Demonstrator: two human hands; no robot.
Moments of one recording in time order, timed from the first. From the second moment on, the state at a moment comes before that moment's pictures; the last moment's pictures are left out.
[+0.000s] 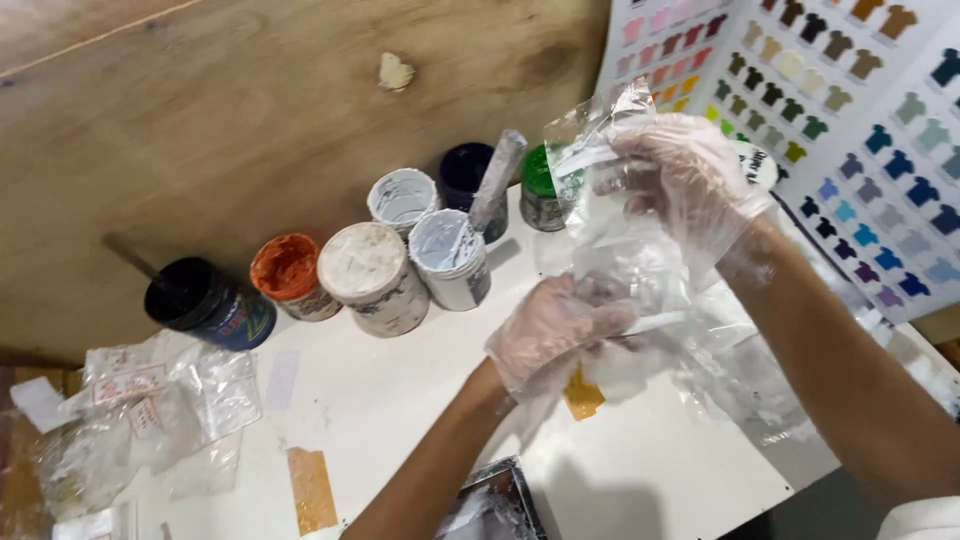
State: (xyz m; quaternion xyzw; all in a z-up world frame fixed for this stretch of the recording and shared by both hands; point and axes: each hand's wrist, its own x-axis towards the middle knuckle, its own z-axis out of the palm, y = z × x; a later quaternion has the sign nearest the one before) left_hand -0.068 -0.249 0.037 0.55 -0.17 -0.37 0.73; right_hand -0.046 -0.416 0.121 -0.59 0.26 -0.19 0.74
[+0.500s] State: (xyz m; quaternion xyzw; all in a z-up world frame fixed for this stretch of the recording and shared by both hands) left_hand -0.150 -0.379 0.002 0.38 0.09 -0.51 0.77; right_hand -0.038 -0.505 0.054 -0.74 0.36 -0.02 0.57
